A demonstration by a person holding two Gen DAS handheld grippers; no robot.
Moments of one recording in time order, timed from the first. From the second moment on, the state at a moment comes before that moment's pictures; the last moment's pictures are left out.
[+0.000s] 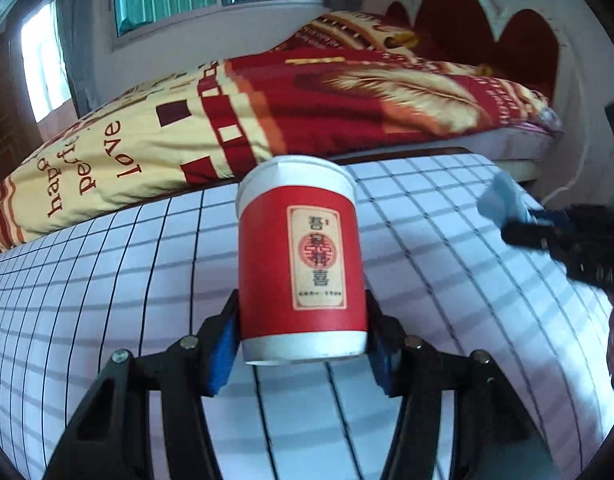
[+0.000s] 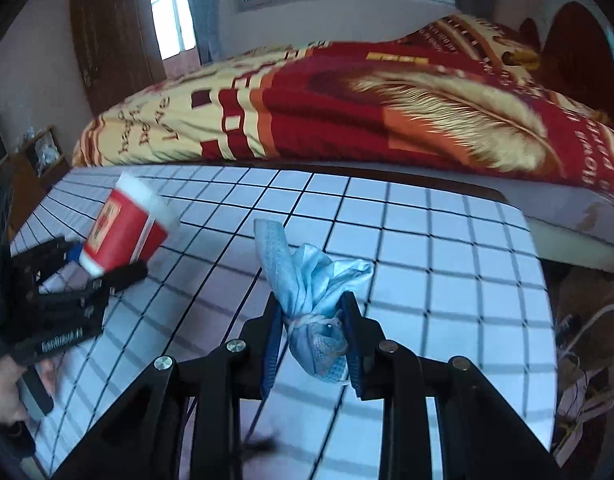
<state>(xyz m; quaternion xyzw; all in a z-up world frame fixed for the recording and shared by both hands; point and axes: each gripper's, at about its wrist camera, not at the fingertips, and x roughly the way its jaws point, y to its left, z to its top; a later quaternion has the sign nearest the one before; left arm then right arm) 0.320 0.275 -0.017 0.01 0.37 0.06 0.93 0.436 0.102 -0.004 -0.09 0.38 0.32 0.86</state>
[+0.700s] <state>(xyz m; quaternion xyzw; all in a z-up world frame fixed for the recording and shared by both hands) 0.180 0.105 0.040 0.06 0.32 -0.04 0.95 0.241 -0.065 0.065 -0.06 0.31 0.27 0.91</state>
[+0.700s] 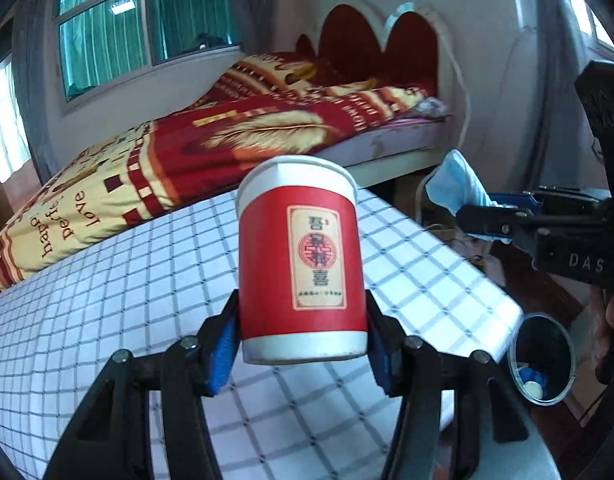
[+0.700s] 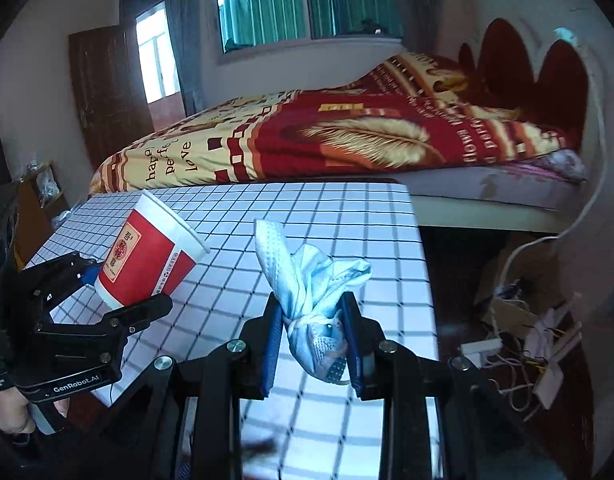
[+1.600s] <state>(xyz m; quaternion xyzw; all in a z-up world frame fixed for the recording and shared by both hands) 0.121 -0.109 0.019 0.12 0.31 -0.21 0.92 0.126 -0.297 0.042 -0.02 0.32 0.11 0.94</state>
